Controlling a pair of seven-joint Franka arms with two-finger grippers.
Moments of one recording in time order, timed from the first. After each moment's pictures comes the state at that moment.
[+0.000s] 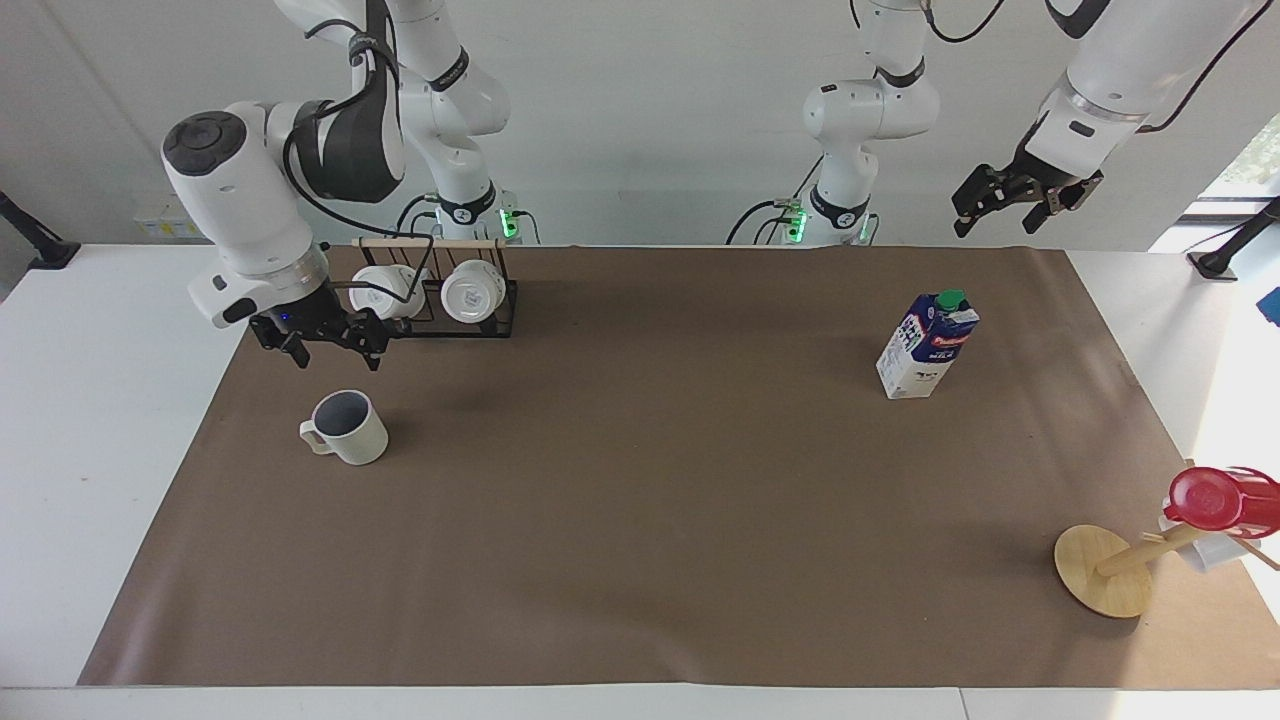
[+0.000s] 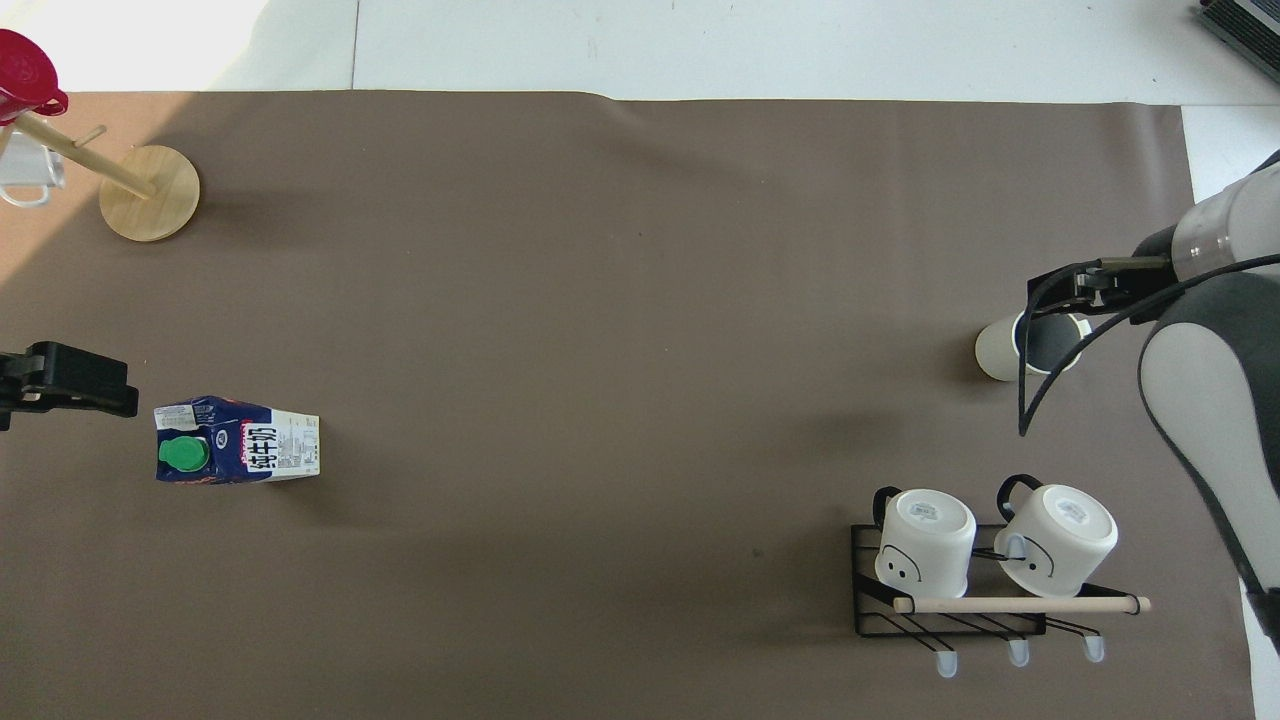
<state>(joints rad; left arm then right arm) 0.03 -0.16 -0.07 -1.70 -0.03 1.43 -0.06 -0.09 0.10 0.03 -1.83 -0.04 1.95 -0.01</state>
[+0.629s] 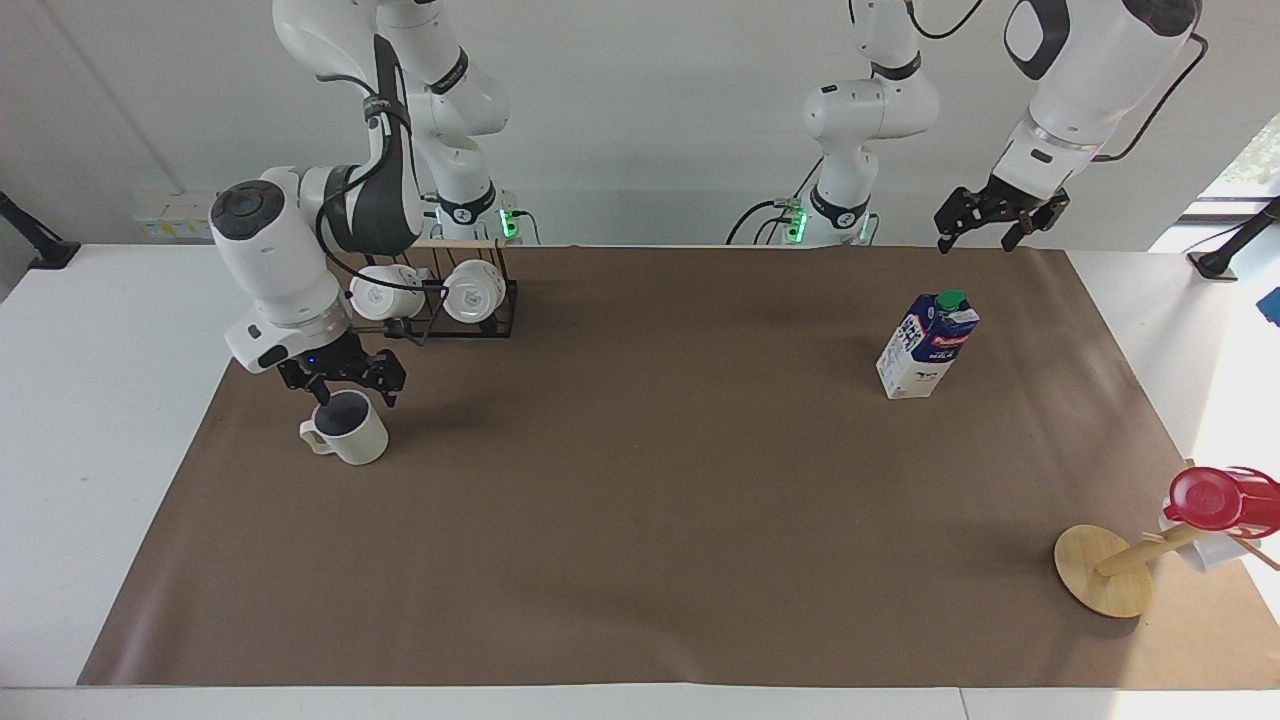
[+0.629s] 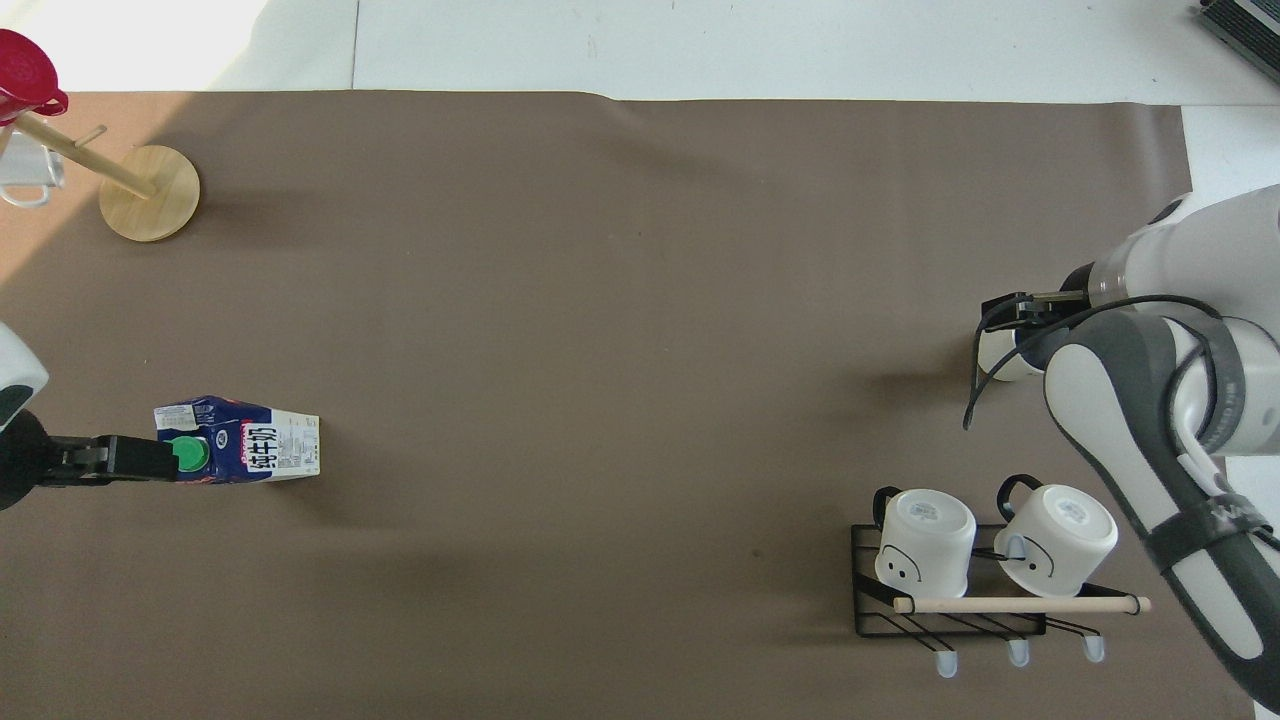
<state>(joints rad) 0.05 -0.30 -0.06 -2.05 -0.03 1.68 0.00 -0.08 0.16 0.03 -1.93 -0.04 2.13 -0.01</state>
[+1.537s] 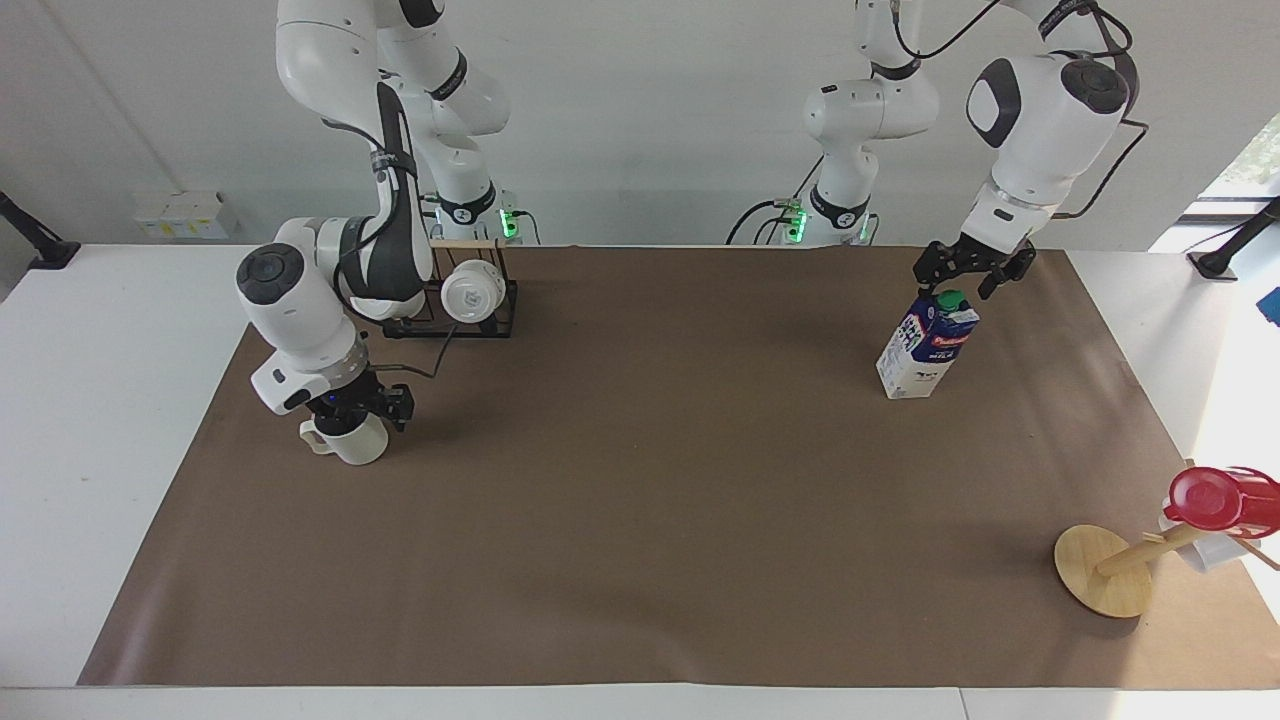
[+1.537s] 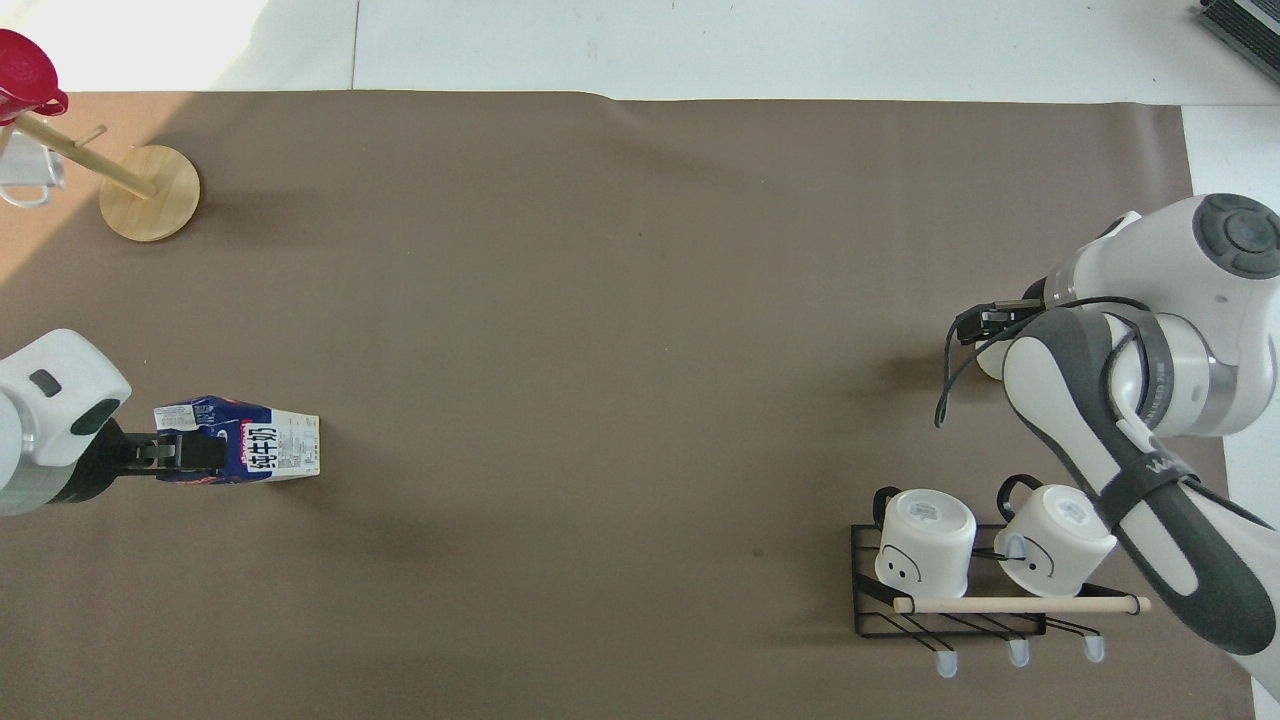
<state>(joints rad) 0.05 -0.30 -0.06 -2.27 -0.03 1.97 0.02 -0.08 0.26 0.03 -1.94 -0.04 2.18 0.00</state>
